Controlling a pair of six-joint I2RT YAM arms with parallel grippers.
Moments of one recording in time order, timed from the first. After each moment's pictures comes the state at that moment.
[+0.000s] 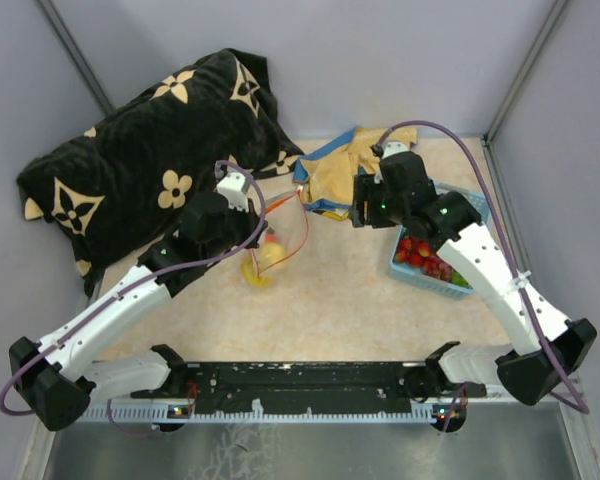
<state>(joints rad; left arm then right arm) -0.70 1.09 0.99 -0.29 -0.14 -0.31 0.59 1.26 1.41 -0.81 0.10 0.37</state>
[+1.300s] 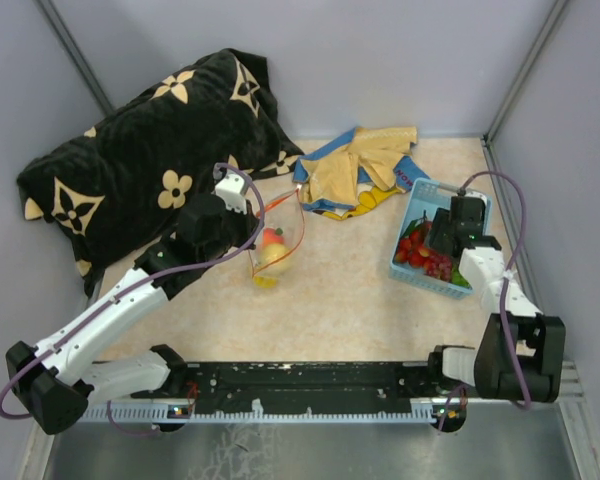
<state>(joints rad) -0.70 1.07 0.98 -0.30 -0.16 -0.25 -0.05 1.21 0.76 -0.37 0.16 0.26</state>
